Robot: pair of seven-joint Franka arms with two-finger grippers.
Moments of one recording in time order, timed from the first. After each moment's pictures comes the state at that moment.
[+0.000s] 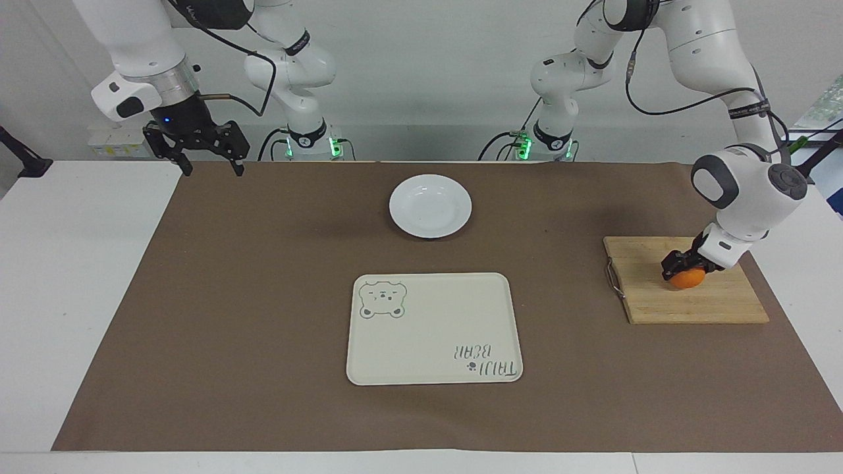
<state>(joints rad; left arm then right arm) 0.24 0.28 0.00 -1.93 -0.02 2.21 0.28 0.06 -0.03 -0.08 -1.58 0.01 1.56 0.01</state>
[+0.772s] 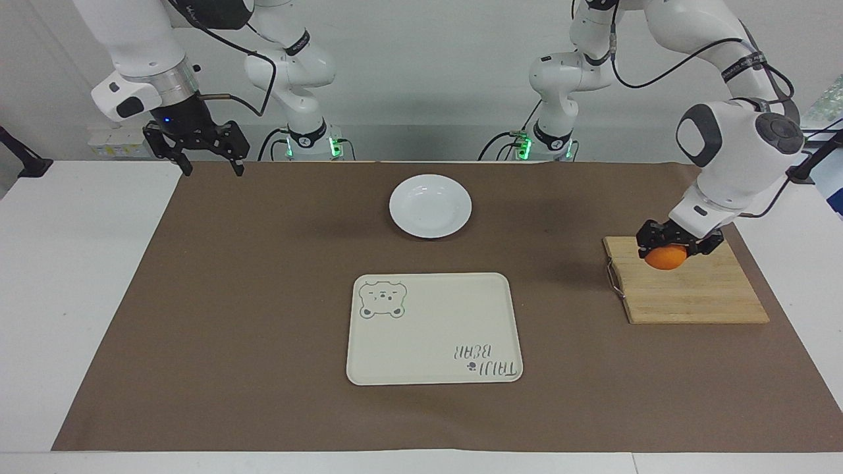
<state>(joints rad) 0.00 0.13 -0.02 -1.82 -0.02 1.93 0.19 0.06 -0.03 -0.08 -1.58 0.01 1.56 0.01</state>
